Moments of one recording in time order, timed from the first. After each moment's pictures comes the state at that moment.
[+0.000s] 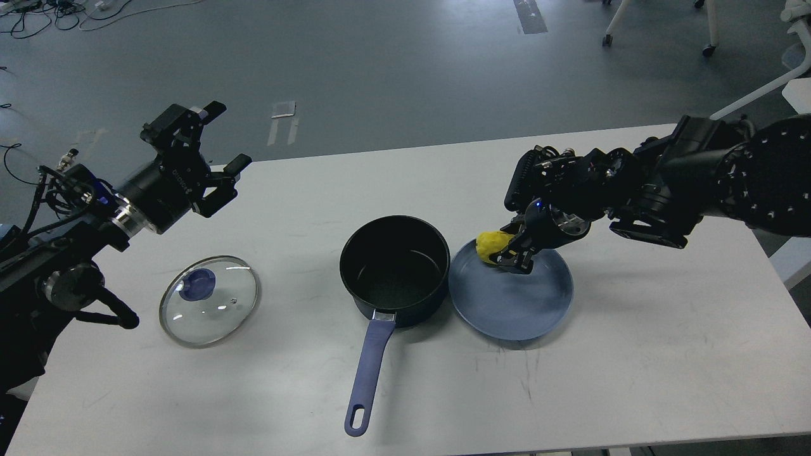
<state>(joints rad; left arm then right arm) -0.82 0.71 -0.38 -0.95 0.27 -0.49 -0.49 1.47 -0.03 -1.11 0.77 -1.11 -0.06 0.49</state>
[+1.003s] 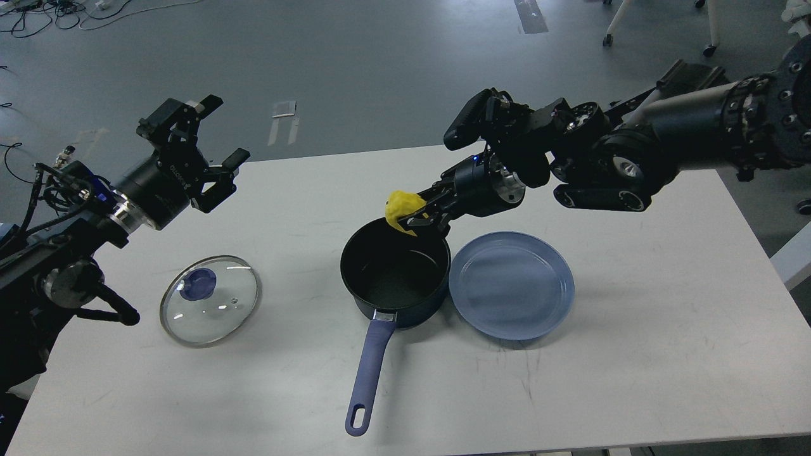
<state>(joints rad) -0.82 0.70 -0.40 -0.95 0.27 -0.49 -0.49 1.70 0.00 -0.95 0.99 -0.77 -0.09 0.49</state>
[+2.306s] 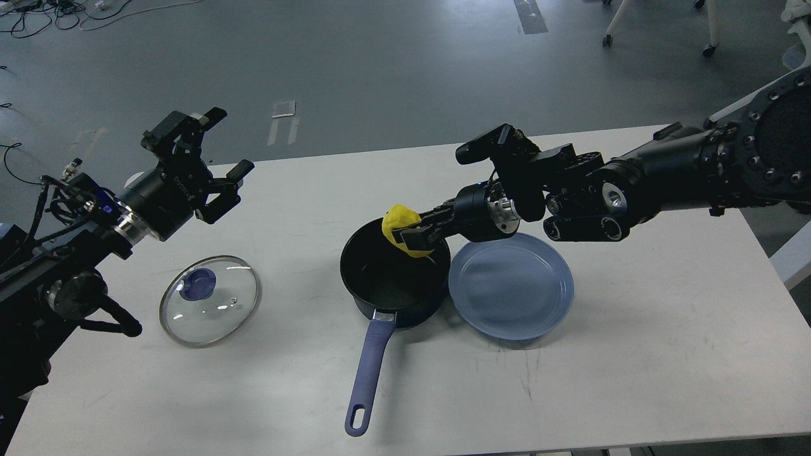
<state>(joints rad) -0.78 0.71 -0.42 -0.98 0.27 -0.49 -0.49 1.59 0.00 -0.95 0.99 -0.54 -0.10 0.49</state>
